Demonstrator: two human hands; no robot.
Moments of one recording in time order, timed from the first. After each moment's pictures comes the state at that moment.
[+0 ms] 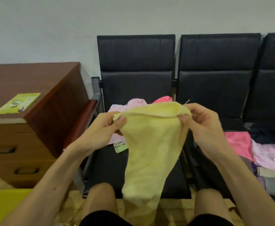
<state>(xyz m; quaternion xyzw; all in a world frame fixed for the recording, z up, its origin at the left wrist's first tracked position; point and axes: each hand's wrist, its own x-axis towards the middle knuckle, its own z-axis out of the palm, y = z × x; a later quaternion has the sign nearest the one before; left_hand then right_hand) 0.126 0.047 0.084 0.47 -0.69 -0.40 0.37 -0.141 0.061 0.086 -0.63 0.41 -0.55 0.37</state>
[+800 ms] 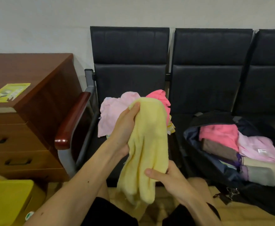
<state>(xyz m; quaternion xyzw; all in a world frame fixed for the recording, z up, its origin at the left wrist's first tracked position) 0.025 0.073 0.074 0.46 -0.37 -0.61 0.53 -0.128 0.134 -0.034 -0.48 0.42 -0.37 0.68</state>
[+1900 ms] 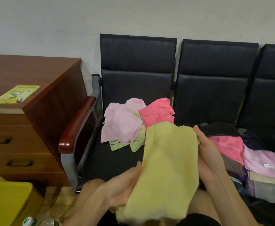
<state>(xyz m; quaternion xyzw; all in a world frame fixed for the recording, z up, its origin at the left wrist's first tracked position) 0.066 0.116 -0.037 0.30 -0.32 -0.85 0.30 -0.149 0.087 0.052 -0.17 0.27 -0.59 0.74</state>
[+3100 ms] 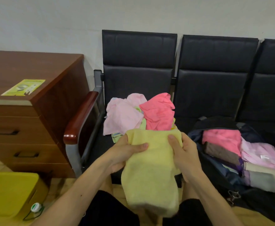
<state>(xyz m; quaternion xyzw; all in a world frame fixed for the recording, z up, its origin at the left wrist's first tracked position) 0.072 0.098 0.003 0.46 -0.38 -0.70 0.39 -0.122 0.118 0.013 -0.51 0.56 -0.52 0.40</state>
